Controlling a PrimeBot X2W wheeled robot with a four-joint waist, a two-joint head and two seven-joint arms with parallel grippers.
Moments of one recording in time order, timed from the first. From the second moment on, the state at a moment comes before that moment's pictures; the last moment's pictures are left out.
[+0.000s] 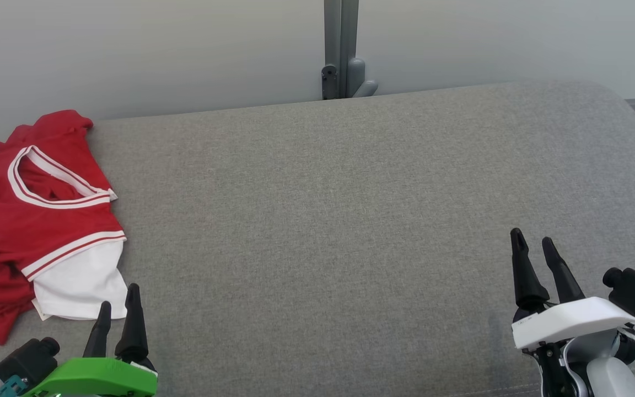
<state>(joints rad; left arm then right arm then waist) 0.00 0.10 0.00 0.24 -0.81 -0.10 -0.10 -0.04 -0.04 -0.02 0.11 0.59 0.13 -0.09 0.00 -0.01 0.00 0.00</state>
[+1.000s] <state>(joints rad) 0.03 0.10 0.02 0.22 -0.45 -0.12 -0.18 -0.03 -0.04 -0.02 0.11 0.23 0.13 -0.17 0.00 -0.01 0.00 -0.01</state>
